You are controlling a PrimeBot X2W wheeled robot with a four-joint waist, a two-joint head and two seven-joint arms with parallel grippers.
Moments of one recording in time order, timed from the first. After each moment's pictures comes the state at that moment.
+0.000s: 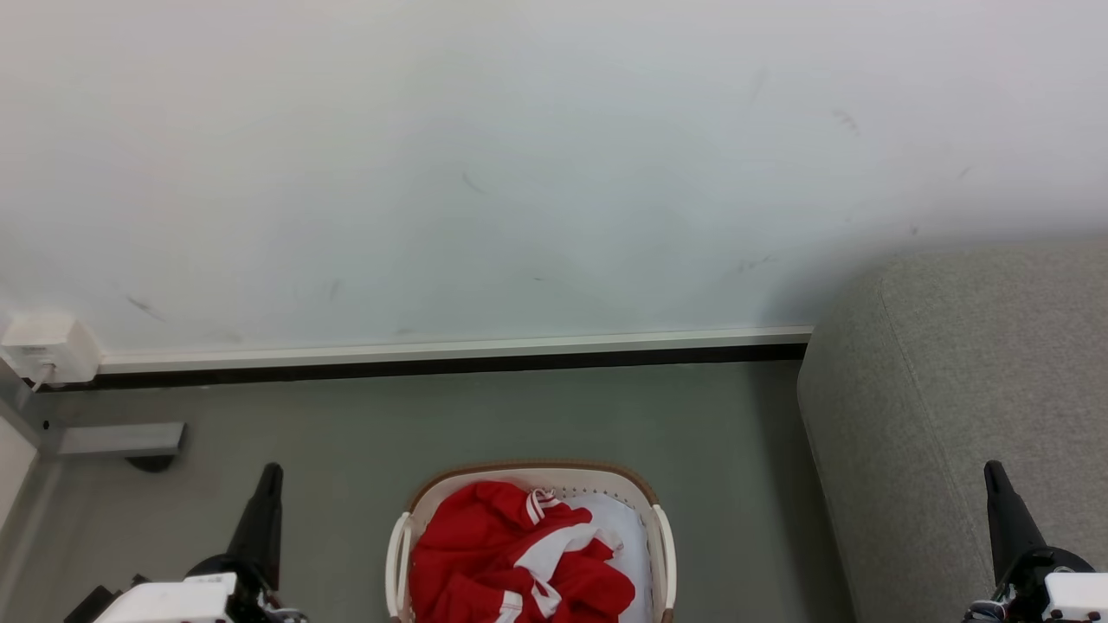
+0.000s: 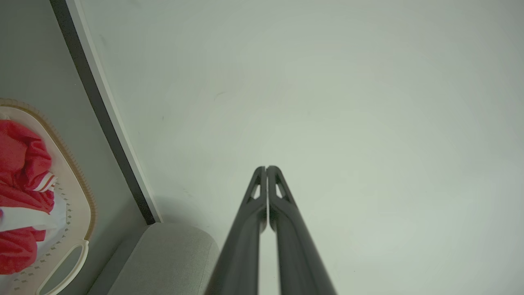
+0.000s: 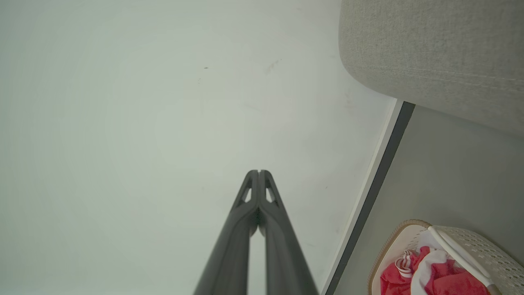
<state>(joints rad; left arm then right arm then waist) -0.11 0.05 0.11 0.25 -1.61 -0.13 0.11 -0.10 -0.05 -0.11 0.25 1.61 0.13 0.11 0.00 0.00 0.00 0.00</state>
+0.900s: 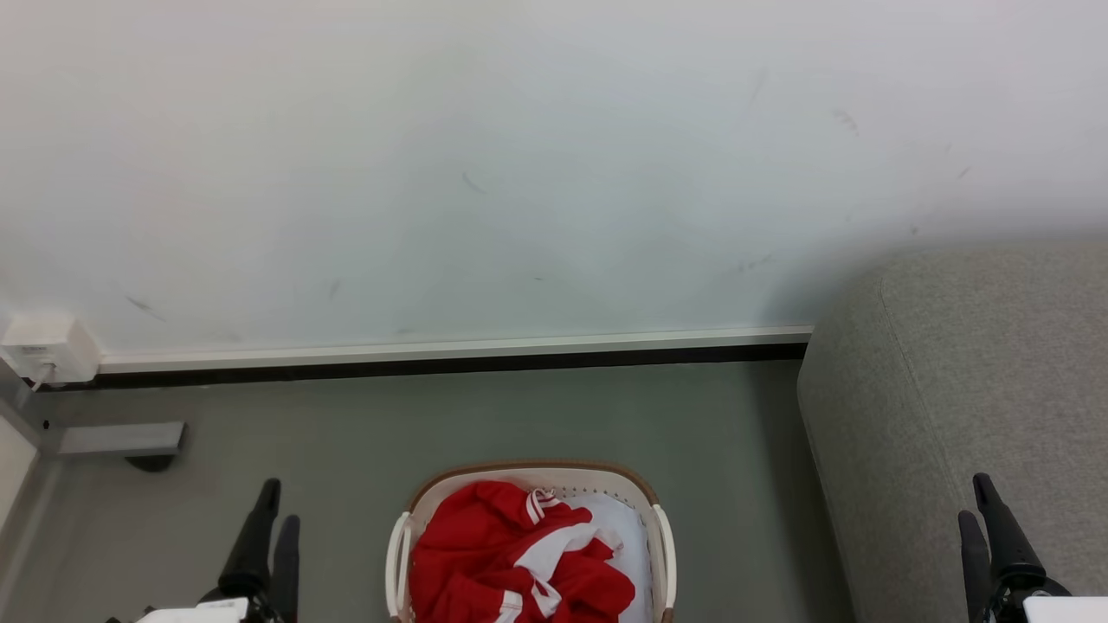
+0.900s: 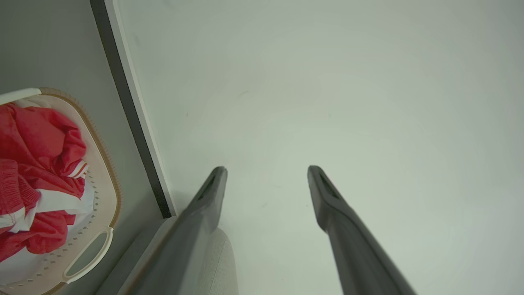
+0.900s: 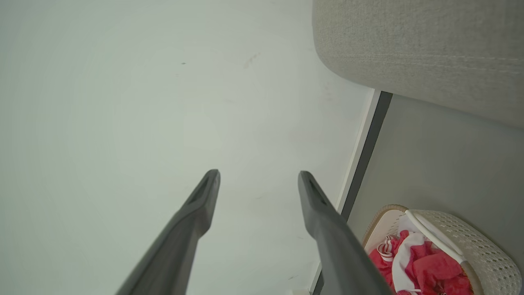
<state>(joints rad) -0.07 0.03 0.11 0.28 -1.60 -0.12 0.10 -0.07 -0.04 -0.10 0.28 1.61 0.13 0.10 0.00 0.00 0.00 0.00</state>
